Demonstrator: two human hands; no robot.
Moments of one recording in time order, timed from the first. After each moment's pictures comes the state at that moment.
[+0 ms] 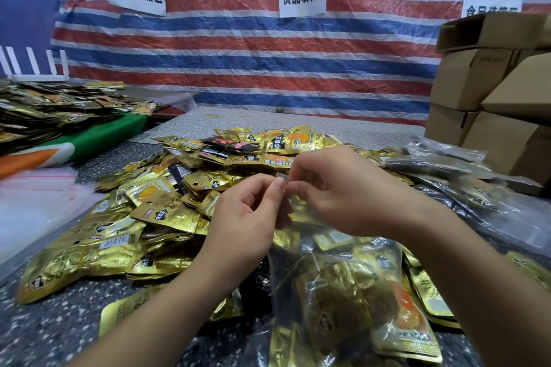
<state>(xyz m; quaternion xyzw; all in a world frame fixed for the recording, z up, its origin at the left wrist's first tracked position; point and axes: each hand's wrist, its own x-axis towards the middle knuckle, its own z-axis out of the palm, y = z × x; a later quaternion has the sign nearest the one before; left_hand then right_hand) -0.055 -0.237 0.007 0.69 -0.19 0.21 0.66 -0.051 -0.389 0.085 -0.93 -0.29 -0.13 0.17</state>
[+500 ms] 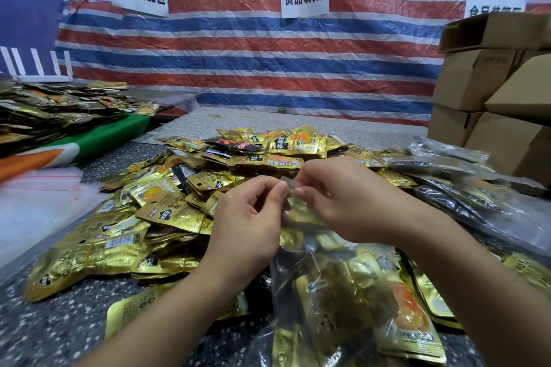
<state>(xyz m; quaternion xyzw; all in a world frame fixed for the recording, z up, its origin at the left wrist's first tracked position) -0.055 -0.237 0.005 0.72 -0.17 0.25 0.62 -0.045 -0.394 0.073 -0.94 -0.28 -0.12 0.16</state>
